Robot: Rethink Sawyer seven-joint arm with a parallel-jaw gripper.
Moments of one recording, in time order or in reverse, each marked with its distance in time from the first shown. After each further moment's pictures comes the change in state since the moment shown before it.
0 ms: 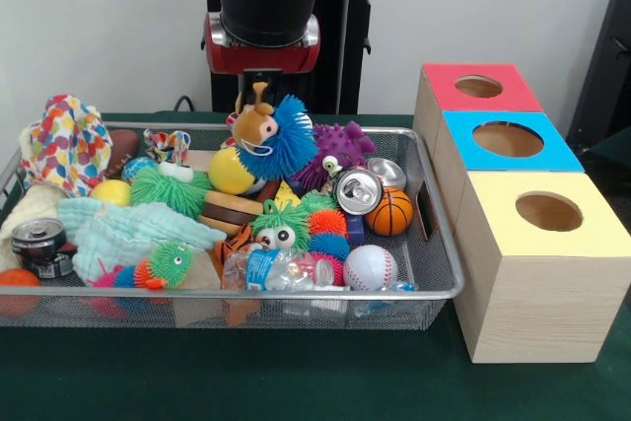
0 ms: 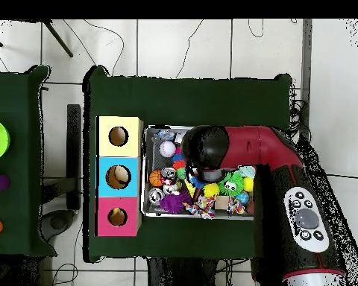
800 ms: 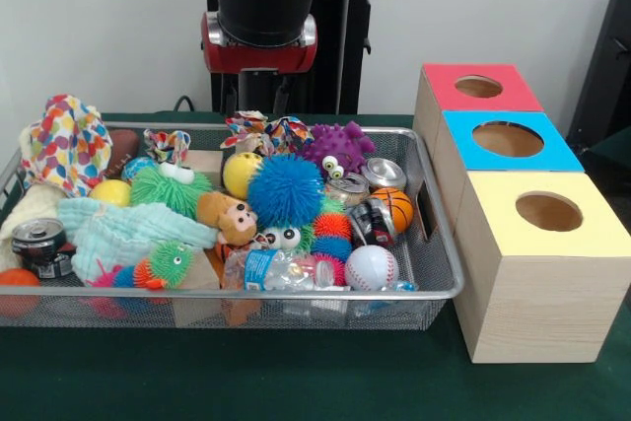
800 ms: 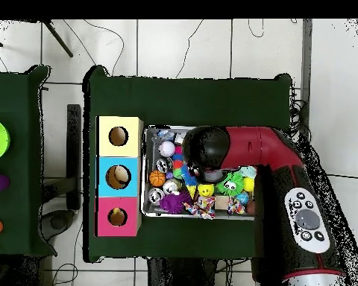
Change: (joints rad) arm 0.000 0.000 -0.007 0.000 0.000 0.000 0.000
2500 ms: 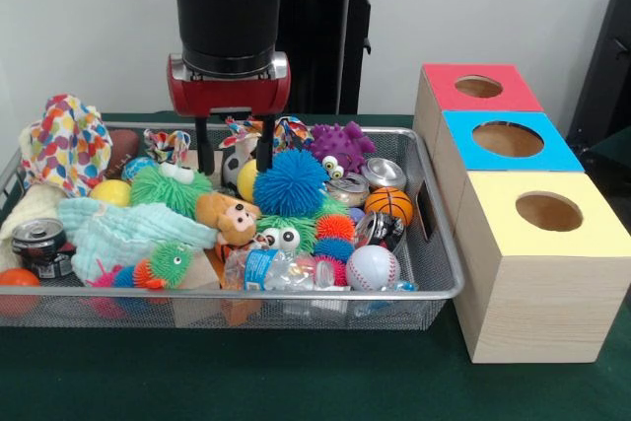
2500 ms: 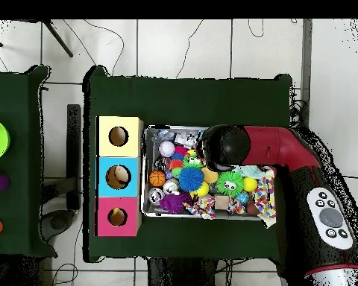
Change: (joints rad) arm -0.123 0.032 0.110 0.003 -0.001 -0.250 0.000
